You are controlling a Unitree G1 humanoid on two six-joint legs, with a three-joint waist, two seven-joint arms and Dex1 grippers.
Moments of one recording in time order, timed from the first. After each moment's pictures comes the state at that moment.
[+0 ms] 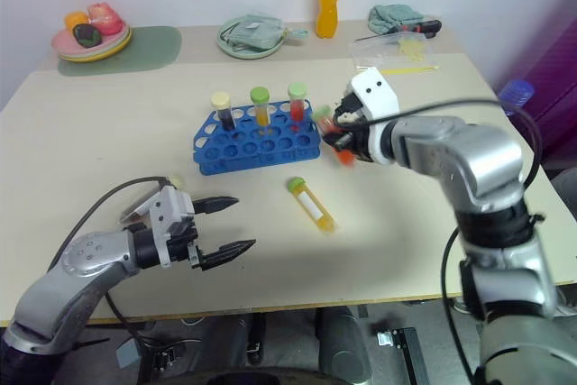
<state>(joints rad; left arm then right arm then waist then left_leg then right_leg) 0.04 0.62 -0.02 -0.54 -0.49 0.45 -0.78 -0.65 -0.53 0.05 -0.38 0.55 0.99 0.38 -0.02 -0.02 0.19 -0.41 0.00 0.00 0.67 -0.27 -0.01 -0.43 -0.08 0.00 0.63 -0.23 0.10</state>
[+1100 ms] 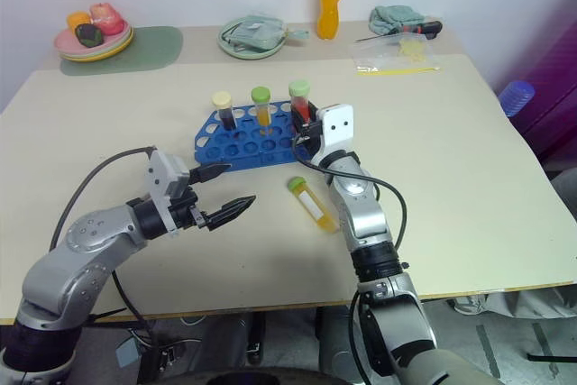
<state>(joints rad) -0.09 0.57 0.02 -0.56 -0.54 0.58 -0.64 -0.54 -0.05 0.07 0.23 0.13 0.03 0.21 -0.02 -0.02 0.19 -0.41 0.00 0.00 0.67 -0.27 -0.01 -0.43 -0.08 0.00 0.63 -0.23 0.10</state>
